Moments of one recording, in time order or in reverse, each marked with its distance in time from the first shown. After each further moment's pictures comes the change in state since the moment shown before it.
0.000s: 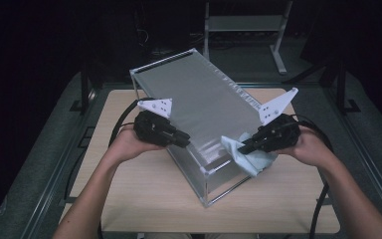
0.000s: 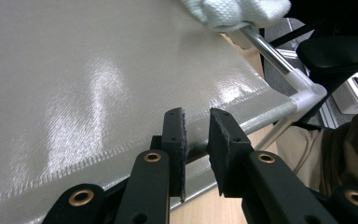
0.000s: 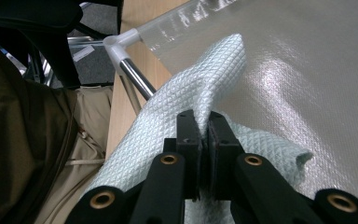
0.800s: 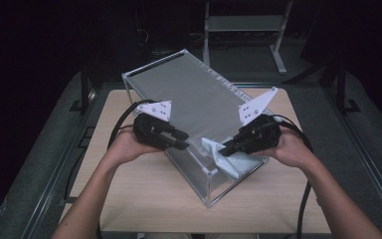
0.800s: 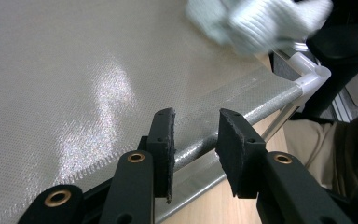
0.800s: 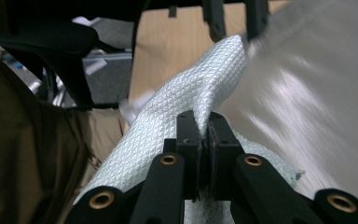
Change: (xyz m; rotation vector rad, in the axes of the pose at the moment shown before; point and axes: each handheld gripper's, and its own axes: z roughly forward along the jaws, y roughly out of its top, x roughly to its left) left arm -0.003 0.000 0.003 0.002 0.039 0.032; right arm 0.012 0.036 0.027 -0.051 0.056 -0.010
